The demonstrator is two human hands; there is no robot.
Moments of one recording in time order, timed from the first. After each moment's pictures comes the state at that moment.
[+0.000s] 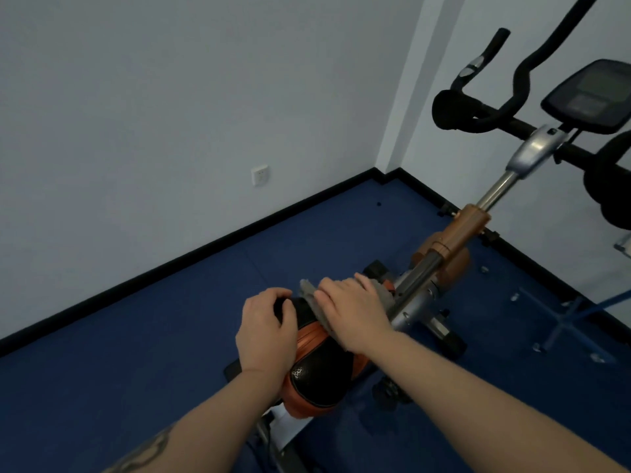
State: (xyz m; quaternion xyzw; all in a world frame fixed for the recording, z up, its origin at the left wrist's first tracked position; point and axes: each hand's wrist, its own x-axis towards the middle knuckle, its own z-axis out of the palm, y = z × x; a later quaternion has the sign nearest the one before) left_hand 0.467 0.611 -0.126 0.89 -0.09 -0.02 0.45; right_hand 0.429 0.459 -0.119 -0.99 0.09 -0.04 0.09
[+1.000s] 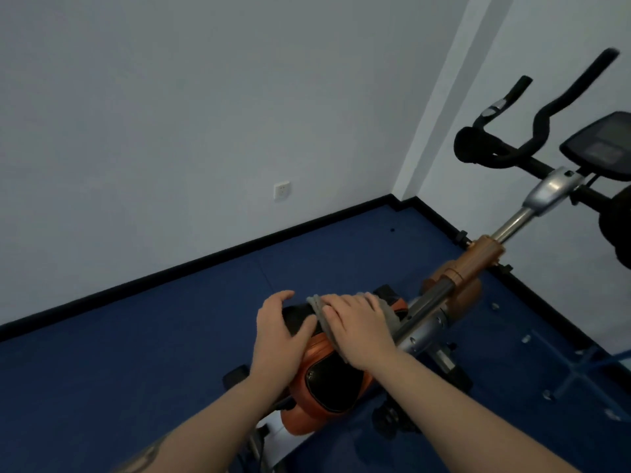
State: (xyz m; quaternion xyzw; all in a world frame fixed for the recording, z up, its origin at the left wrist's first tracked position) left_hand 0.461 0.631 -0.135 0.83 -0.12 -0.07 0.54; right_hand 0.422 0.474 -0.122 -0.99 0.09 -0.01 0.13
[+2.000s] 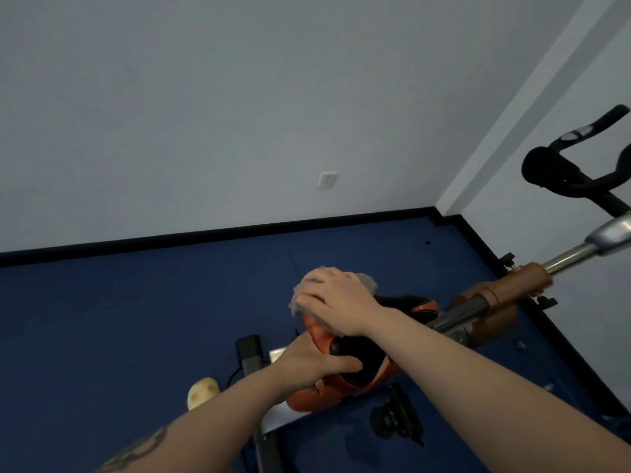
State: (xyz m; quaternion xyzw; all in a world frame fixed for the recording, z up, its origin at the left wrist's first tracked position) left_hand 0.416 0.652 -0.150 0.71 -0.11 -0.37 0.60; right_hand 0.467 0.519 -0.102 -0.97 -0.19 0.11 0.15
